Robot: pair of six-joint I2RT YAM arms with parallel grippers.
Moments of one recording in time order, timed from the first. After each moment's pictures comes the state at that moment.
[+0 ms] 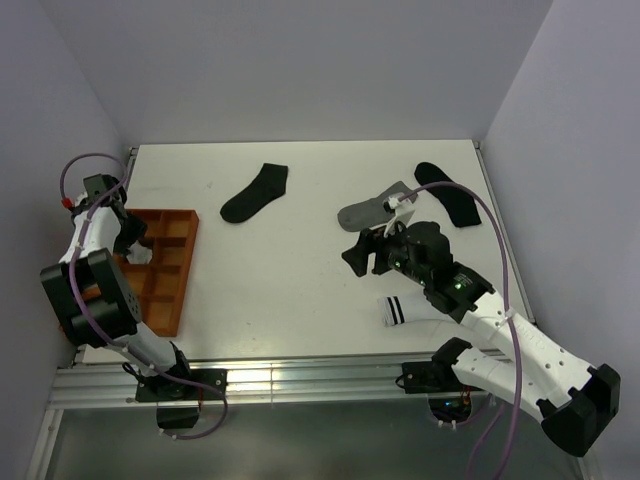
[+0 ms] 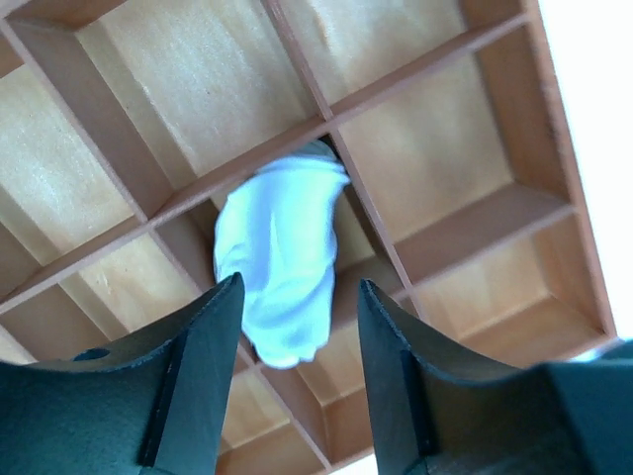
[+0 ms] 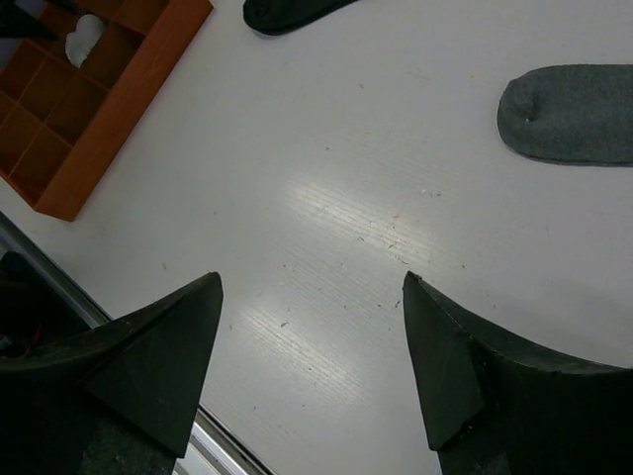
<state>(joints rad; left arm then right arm) 0.38 1.65 1.18 -0.61 -0.23 -0.65 0.64 0.83 0.70 -0.25 -0.07 0.36</state>
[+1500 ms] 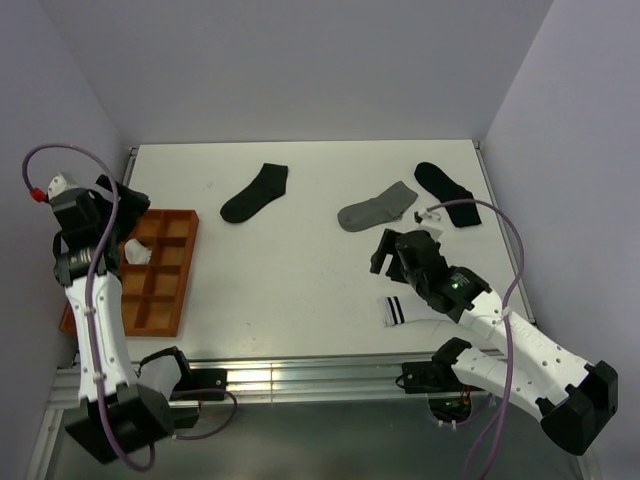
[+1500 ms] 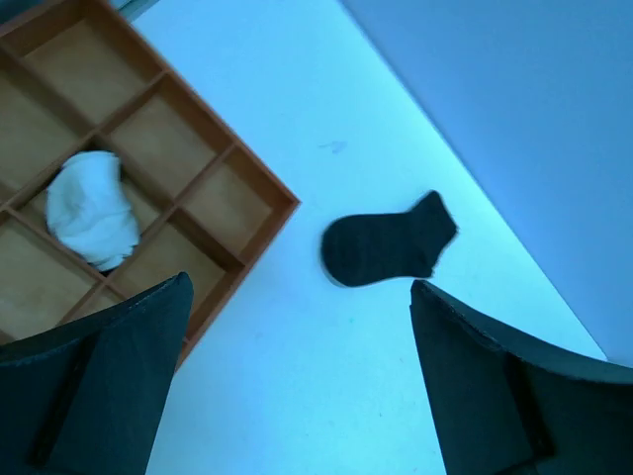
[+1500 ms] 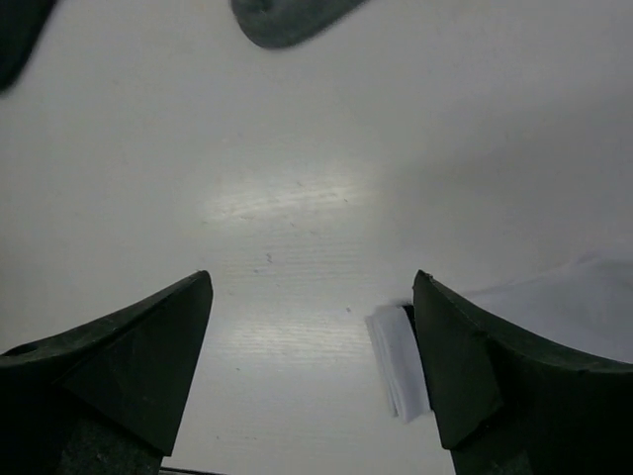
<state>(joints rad) 0.38 1.03 1.04 -0.52 0.07 -0.65 0.63 0.85 0.72 -0.55 0.37 0.71</state>
